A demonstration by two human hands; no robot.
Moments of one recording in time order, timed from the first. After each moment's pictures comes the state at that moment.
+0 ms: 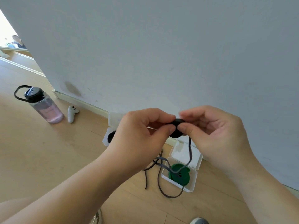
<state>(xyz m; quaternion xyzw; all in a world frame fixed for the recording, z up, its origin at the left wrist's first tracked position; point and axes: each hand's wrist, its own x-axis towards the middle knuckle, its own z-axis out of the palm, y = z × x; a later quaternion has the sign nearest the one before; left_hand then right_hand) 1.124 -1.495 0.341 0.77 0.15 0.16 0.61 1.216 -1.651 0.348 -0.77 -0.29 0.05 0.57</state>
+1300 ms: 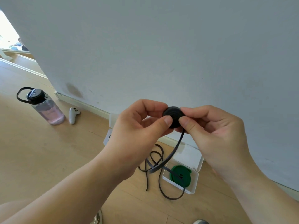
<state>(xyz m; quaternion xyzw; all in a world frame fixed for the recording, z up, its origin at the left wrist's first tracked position) 1.127 -1.491 0.340 0.61 0.15 0.17 0.76 1.211 -1.643 0.346 -0.71 -0.25 0.06 0.65</state>
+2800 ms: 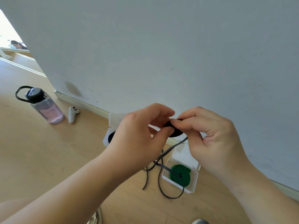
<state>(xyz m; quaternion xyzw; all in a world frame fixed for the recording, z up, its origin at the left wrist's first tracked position) 1.126 -1.492 0.336 0.83 0.10 0.19 0.51 1.217 -1.648 0.336 -0.79 -0.43 -0.08 0.44</state>
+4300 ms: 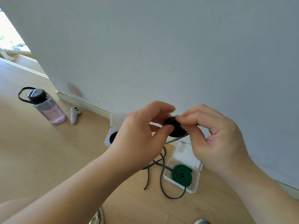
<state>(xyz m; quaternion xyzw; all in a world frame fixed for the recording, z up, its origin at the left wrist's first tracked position) 1.130 -1.492 0.333 0.82 0.11 0.19 0.53 1.217 -1.650 0.336 -0.80 -0.40 -0.08 0.45</state>
